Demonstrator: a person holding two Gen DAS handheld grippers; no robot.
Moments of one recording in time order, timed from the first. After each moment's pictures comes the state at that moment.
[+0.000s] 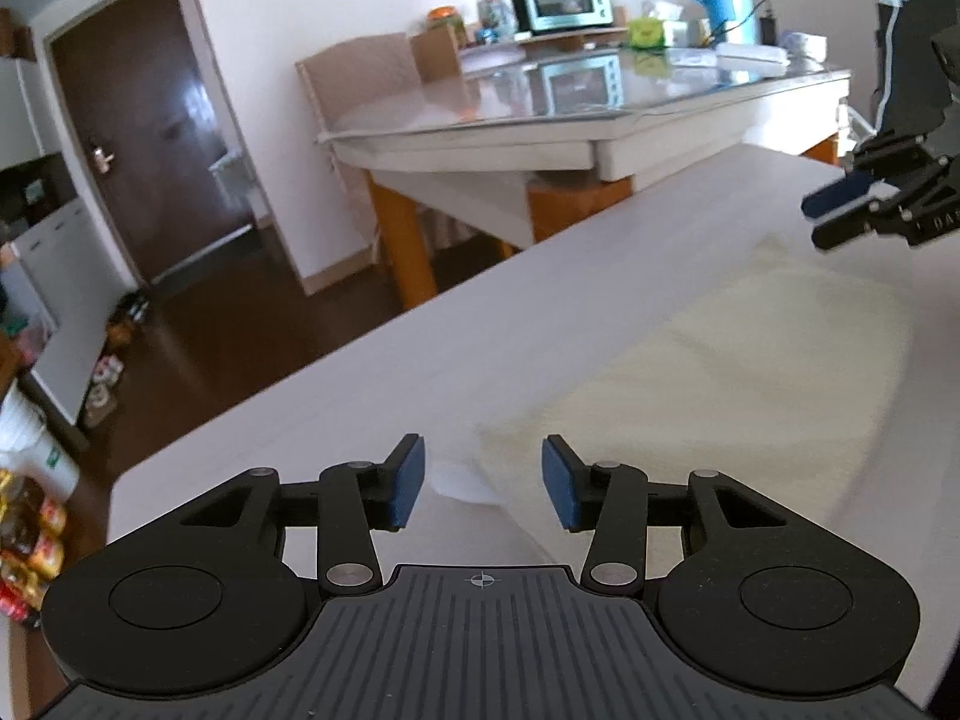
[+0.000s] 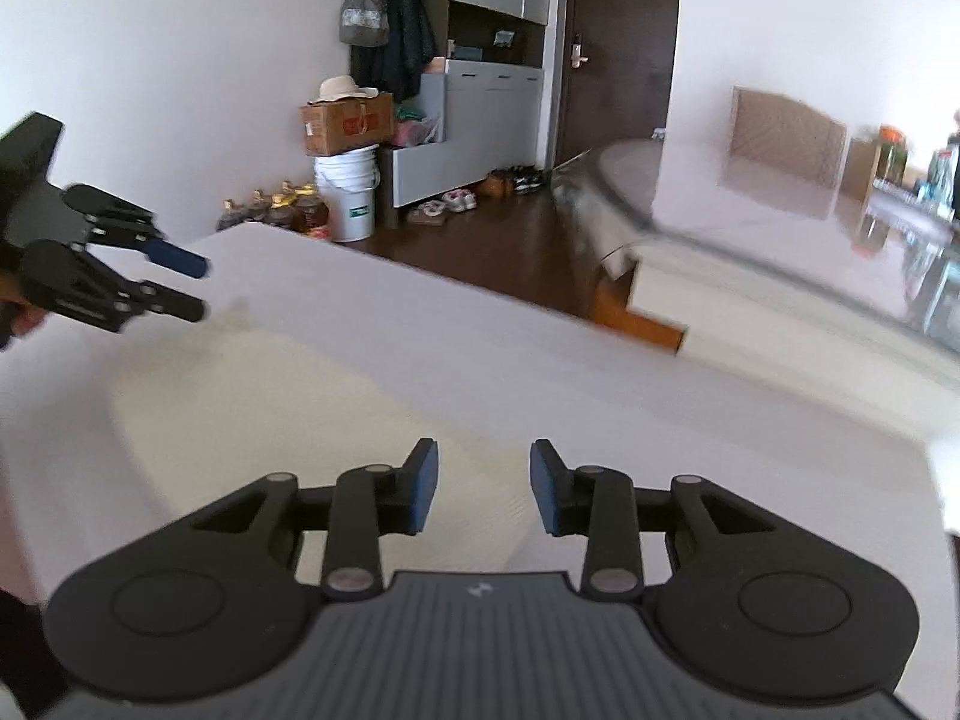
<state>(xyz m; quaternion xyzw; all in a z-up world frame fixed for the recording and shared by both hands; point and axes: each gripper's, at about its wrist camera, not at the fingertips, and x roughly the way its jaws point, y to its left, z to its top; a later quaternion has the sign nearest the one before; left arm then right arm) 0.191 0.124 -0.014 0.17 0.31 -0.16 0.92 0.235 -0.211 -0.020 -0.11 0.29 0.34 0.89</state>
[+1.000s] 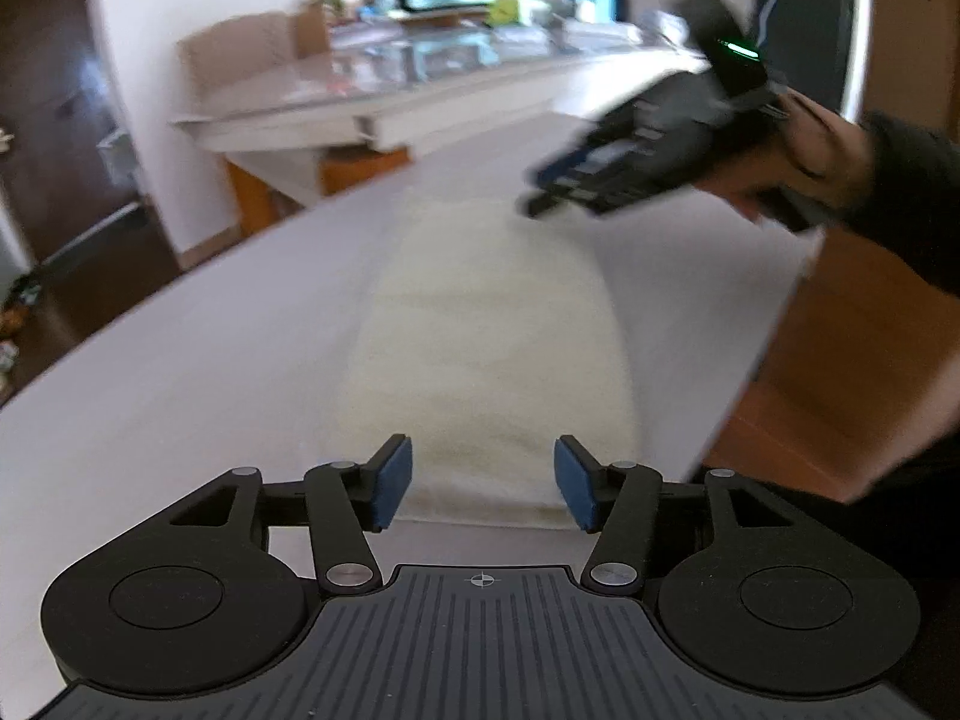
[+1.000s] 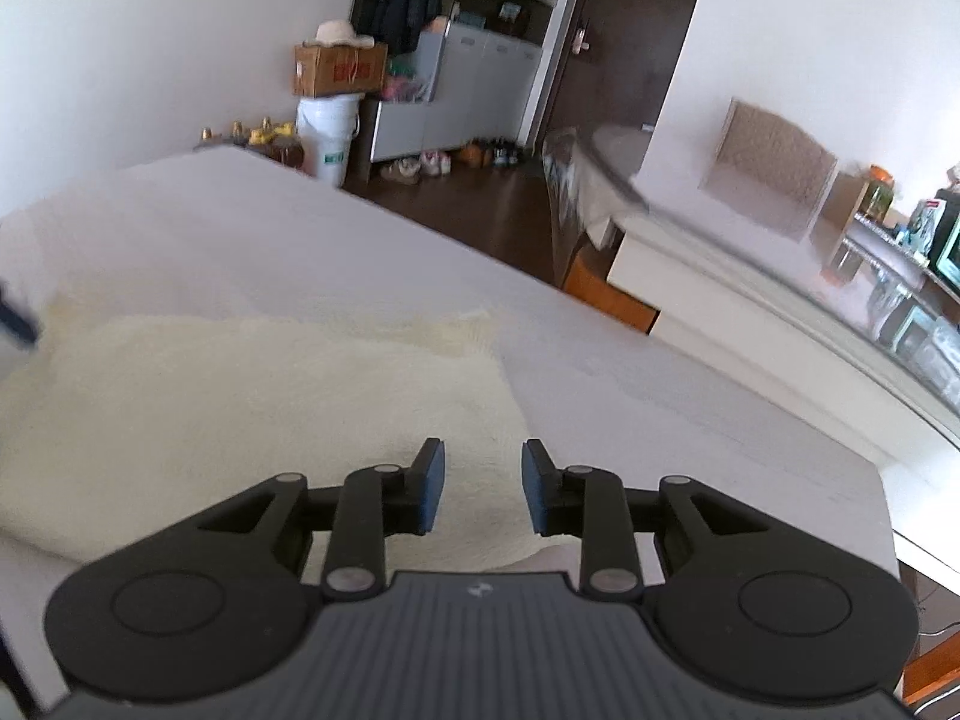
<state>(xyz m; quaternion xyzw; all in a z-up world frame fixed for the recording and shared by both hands) 0.097 0.064 -0.007 0.14 0.34 -0.23 0.90 0.231 -0.203 -0.027 -0.20 0.27 0.31 0.89</state>
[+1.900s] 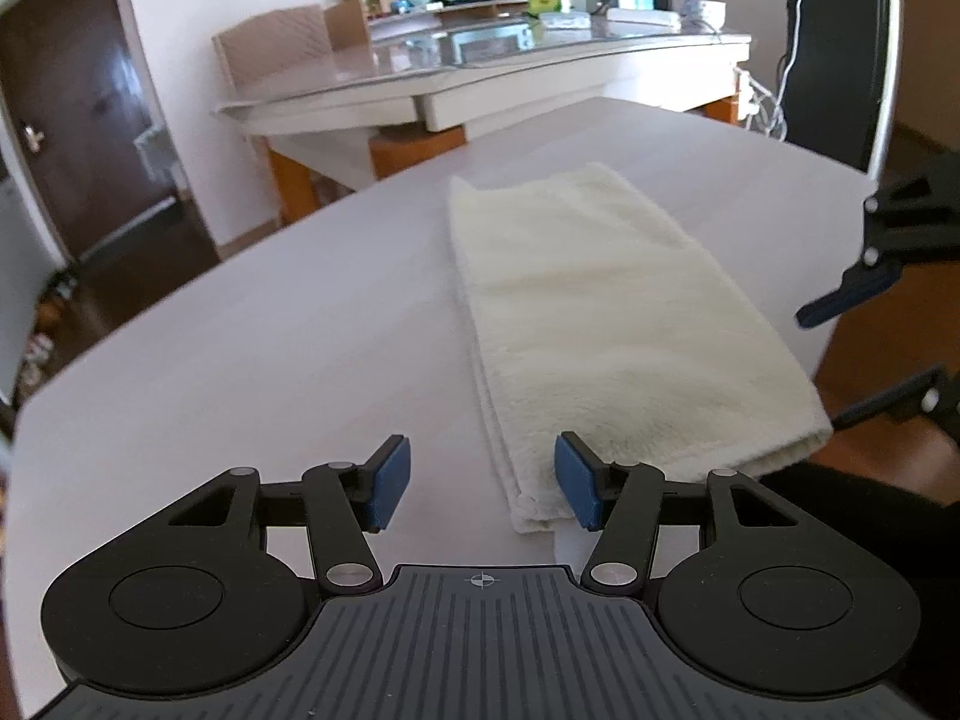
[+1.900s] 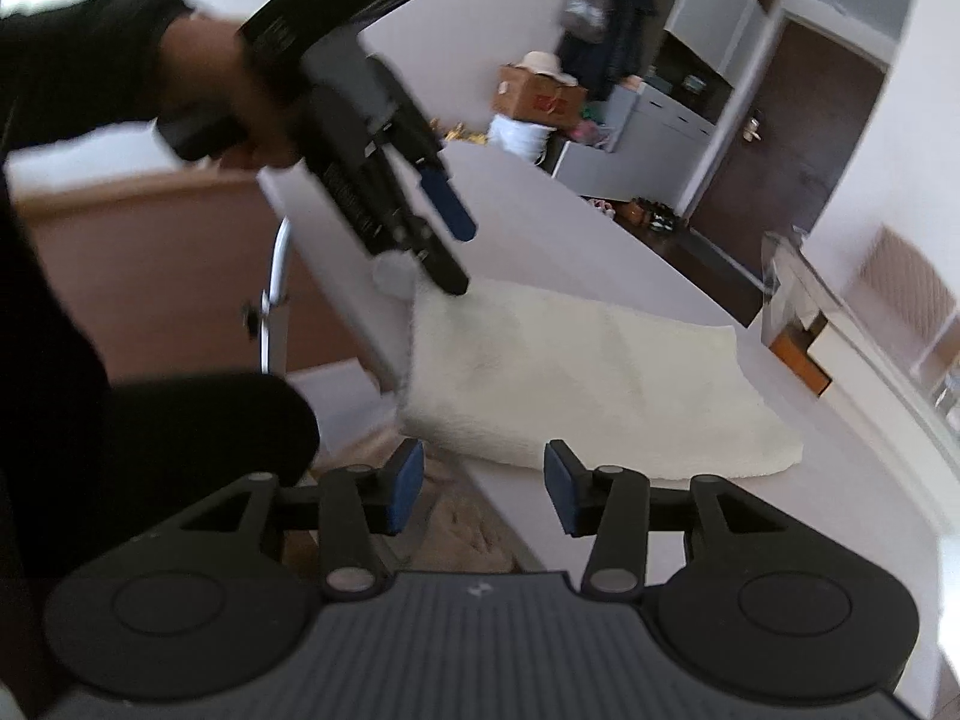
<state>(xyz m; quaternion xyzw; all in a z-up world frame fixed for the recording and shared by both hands) 0.098 0.068 -0.028 0.13 0.36 -0.24 0.89 0.047 -0.176 -0.048 -0.35 0.19 0.43 0.81</state>
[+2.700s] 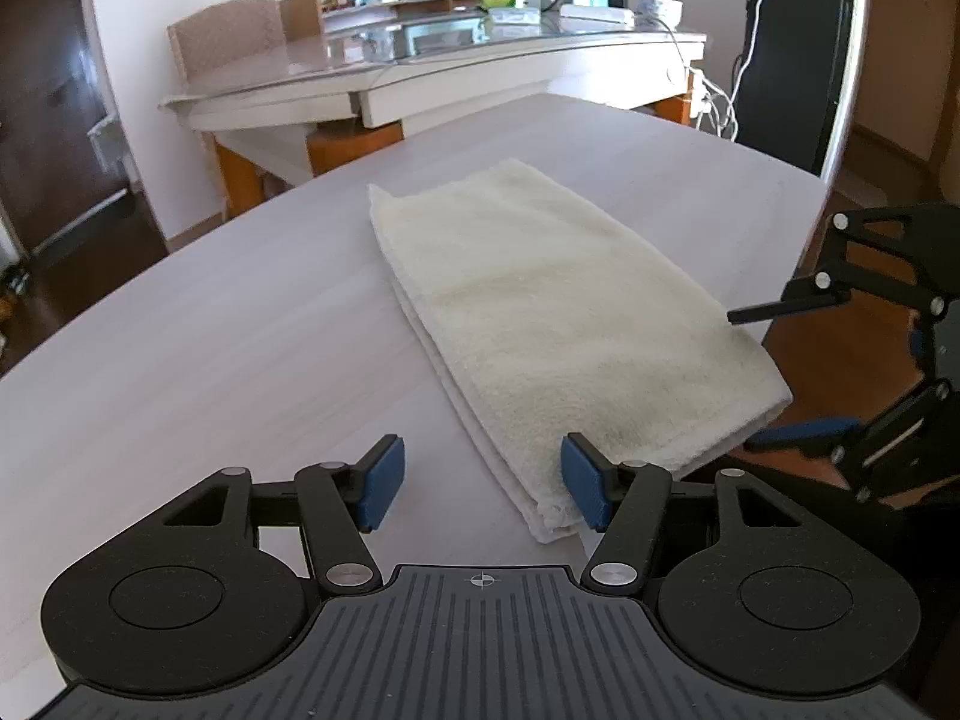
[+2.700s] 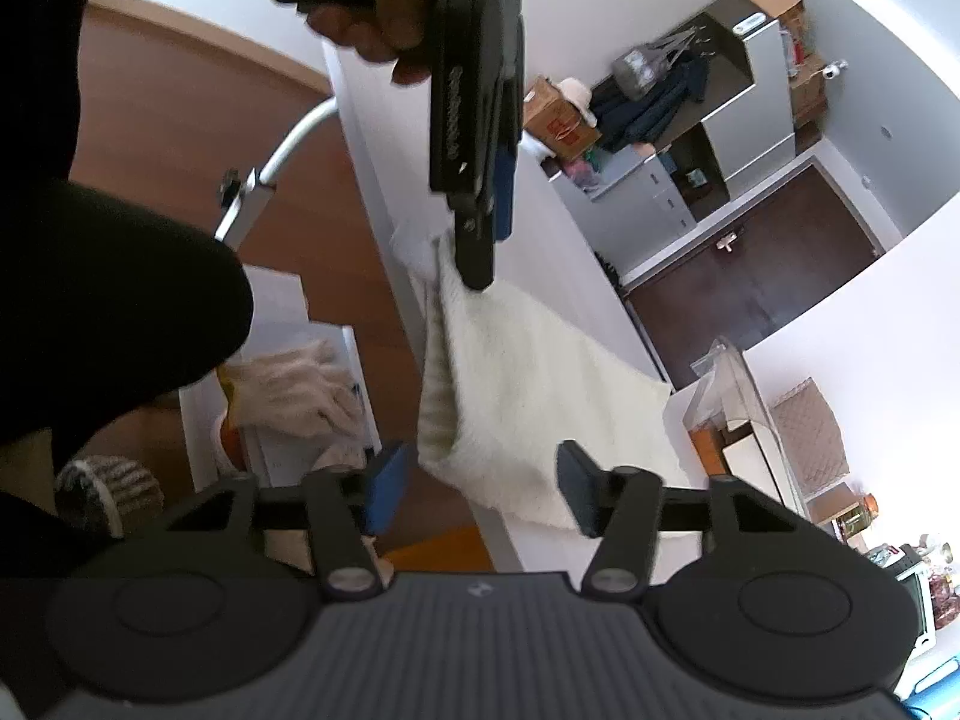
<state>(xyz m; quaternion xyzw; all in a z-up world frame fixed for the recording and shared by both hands) 0.097 0.049 -0.029 0.14 0.36 -0.26 0.88 0.013 -0.166 -0.089 -0.48 0.09 0.37 0.79</state>
